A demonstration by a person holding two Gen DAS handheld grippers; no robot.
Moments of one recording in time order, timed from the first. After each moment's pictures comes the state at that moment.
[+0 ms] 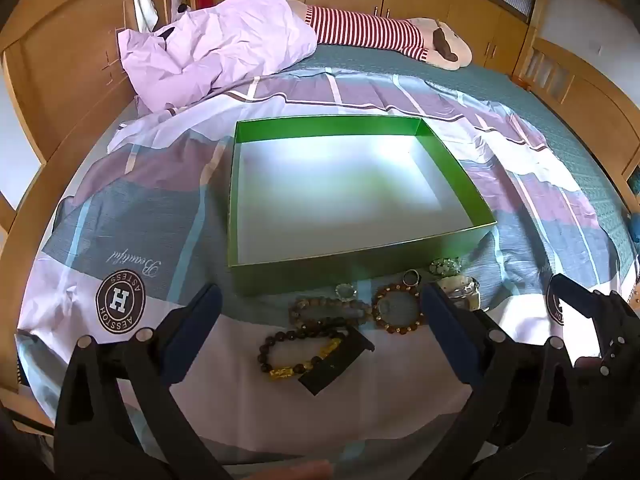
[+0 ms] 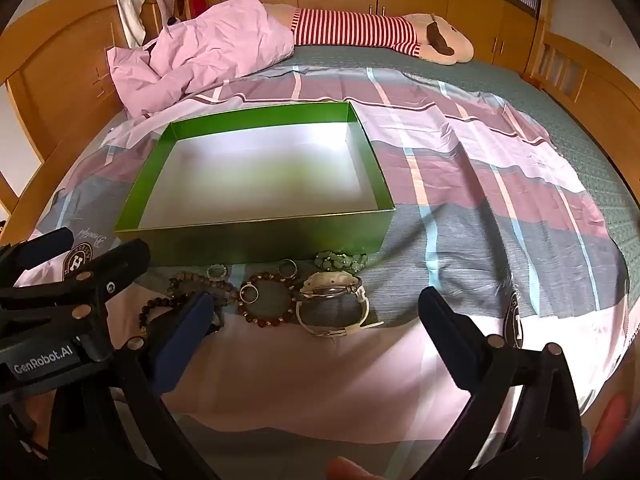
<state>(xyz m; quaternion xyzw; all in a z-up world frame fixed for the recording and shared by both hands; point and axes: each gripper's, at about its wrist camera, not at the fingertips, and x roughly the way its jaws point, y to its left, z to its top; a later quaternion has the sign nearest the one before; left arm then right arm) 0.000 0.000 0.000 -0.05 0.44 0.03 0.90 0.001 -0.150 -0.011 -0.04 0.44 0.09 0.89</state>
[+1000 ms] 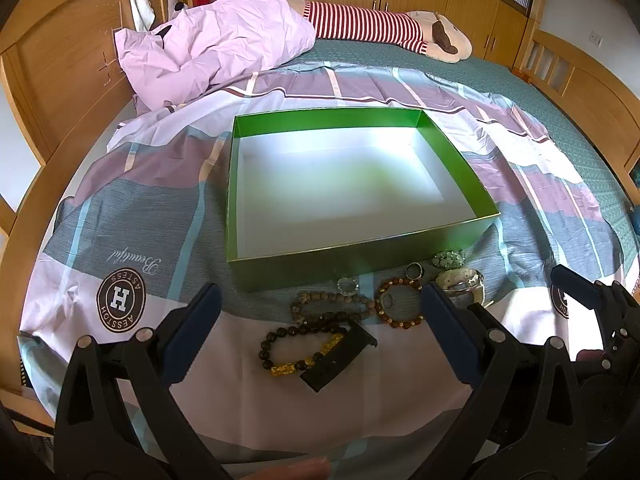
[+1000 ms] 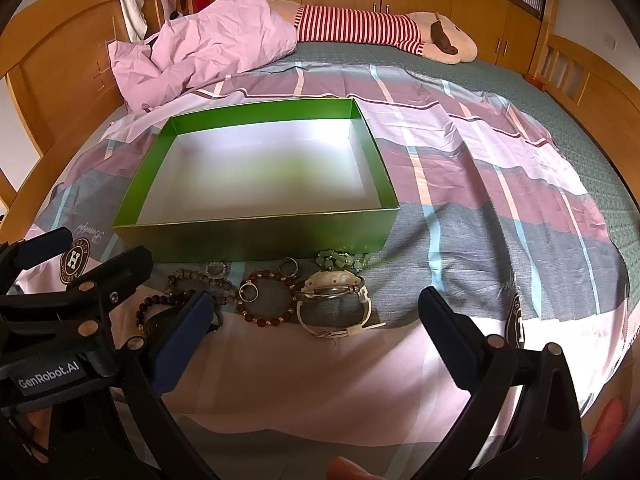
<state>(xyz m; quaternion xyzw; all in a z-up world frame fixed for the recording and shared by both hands) 0.001 0.001 -0.005 -0.04 0.45 0.03 0.89 0.004 -0.146 -0.014 -0.05 0.45 0.09 0.89</state>
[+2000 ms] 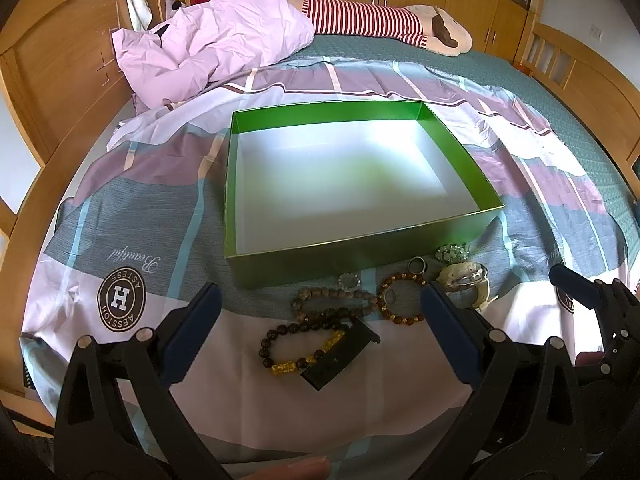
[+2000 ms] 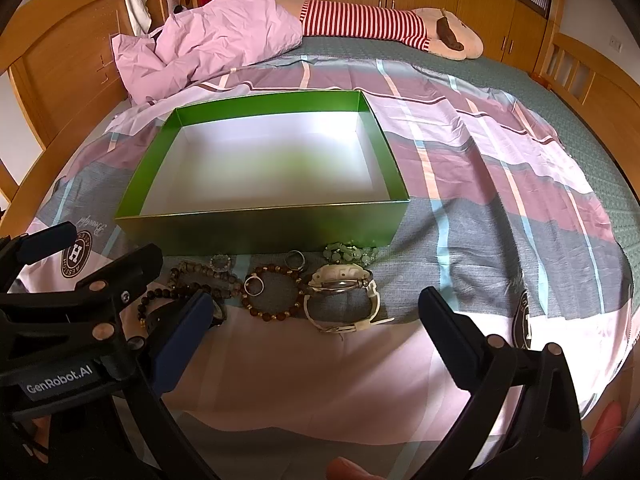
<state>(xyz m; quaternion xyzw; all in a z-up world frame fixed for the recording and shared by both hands) 0.002 -0.001 -0.010 -0.03 0.45 0.03 0.89 0.004 -0.142 -0.019 -0.05 0.45 0.10 0.88</state>
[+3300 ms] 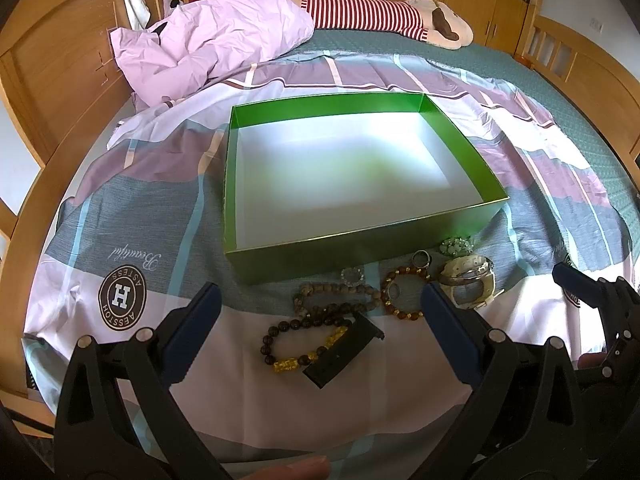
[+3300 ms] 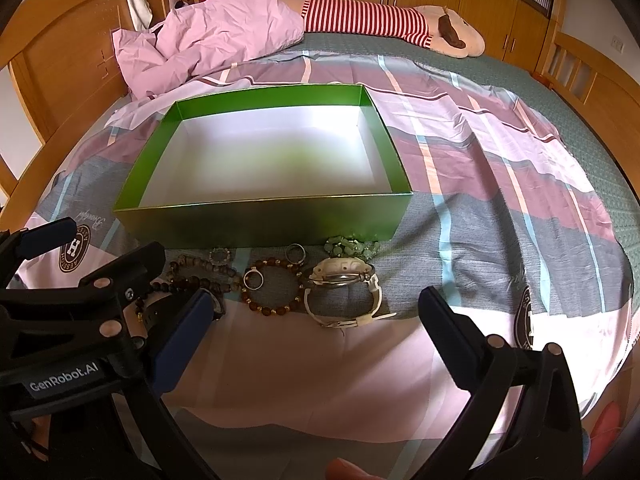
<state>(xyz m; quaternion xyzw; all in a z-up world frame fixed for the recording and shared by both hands) 0.001 -0.002 -0.014 -0.02 0.46 0.03 0.89 0.003 -0.142 -0.024 -0.05 0.46 0.10 0.88</state>
